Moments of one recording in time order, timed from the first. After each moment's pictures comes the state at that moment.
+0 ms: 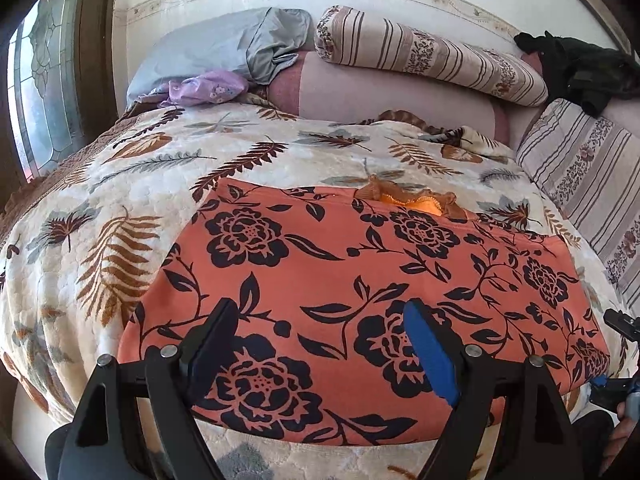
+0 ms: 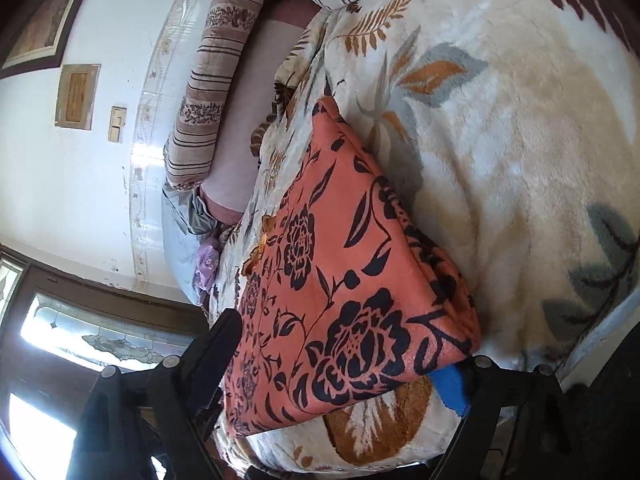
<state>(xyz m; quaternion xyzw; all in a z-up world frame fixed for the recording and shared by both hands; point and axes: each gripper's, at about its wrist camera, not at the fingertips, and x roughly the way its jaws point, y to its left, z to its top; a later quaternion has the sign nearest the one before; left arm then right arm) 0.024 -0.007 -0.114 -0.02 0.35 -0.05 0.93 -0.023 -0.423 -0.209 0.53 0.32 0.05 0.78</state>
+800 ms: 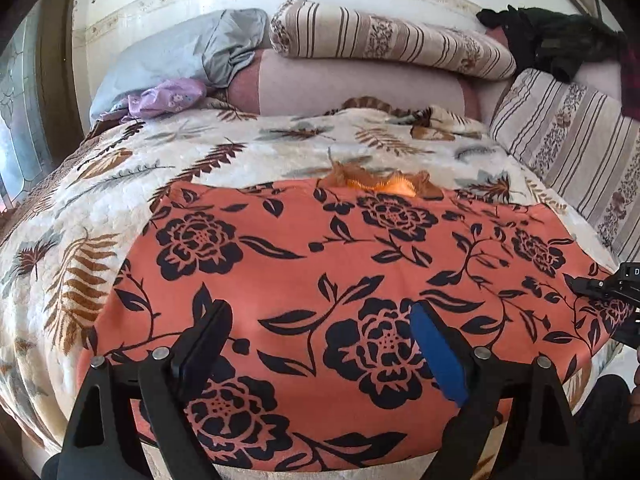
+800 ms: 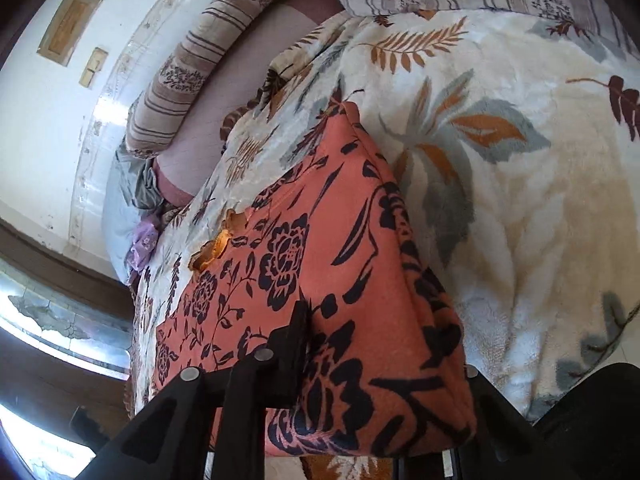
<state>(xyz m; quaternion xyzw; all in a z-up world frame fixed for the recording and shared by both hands) 0.041 -0.033 -0.139 0.03 0.37 -0.10 0.92 0.024 -0.399 -0.185 0.43 0.40 -0.04 0.81</state>
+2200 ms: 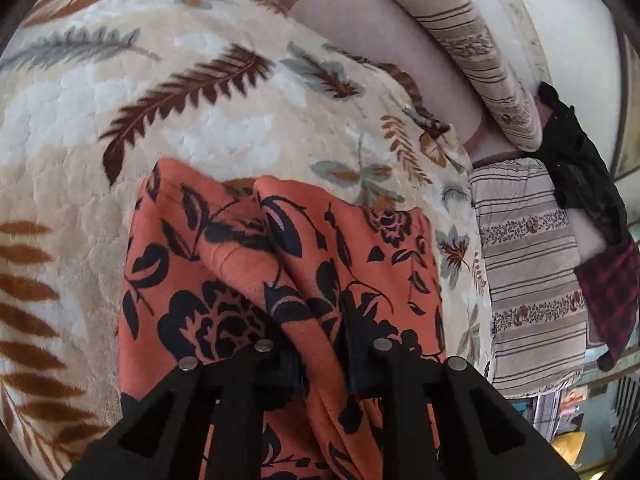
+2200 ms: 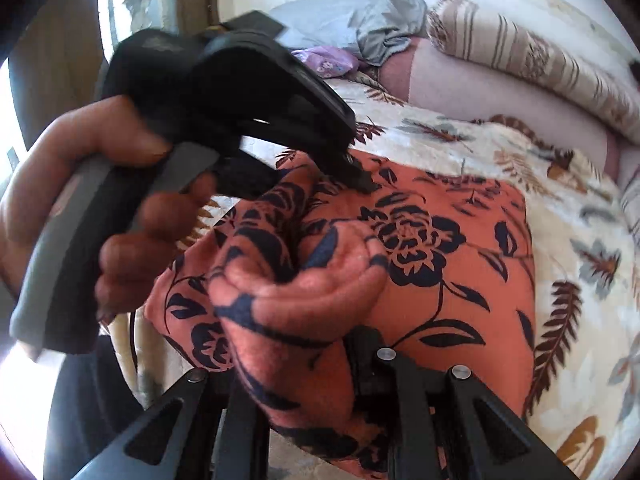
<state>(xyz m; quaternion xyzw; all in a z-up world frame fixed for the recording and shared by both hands) 0.192 0.071 -0.118 -0.24 0.52 -0.24 0.78 0.067 -0.060 -0.118 -0.09 0.37 0.18 0.91</state>
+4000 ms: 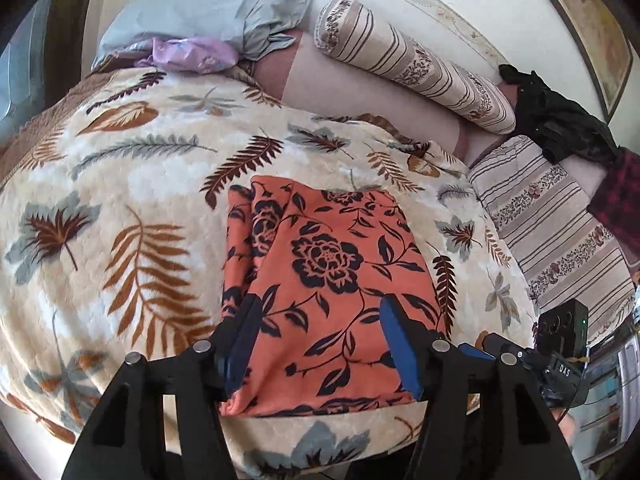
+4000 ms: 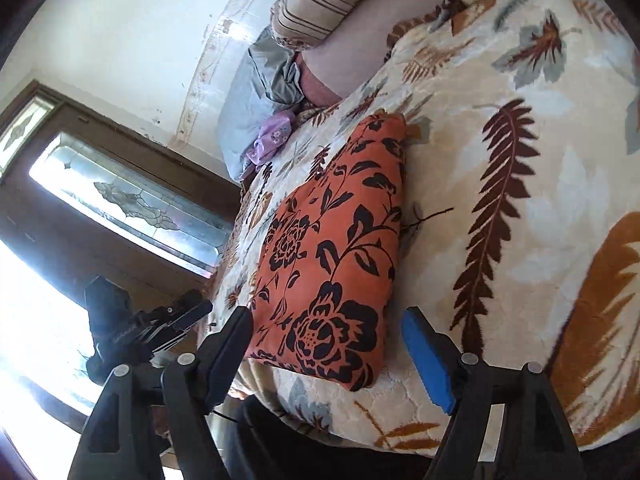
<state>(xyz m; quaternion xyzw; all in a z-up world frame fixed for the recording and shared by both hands) 0.053 0.105 -0.057 -0.11 0.42 -0.18 0.88 0.062 -0.252 -0.153 0.39 0.40 0.25 0.79</state>
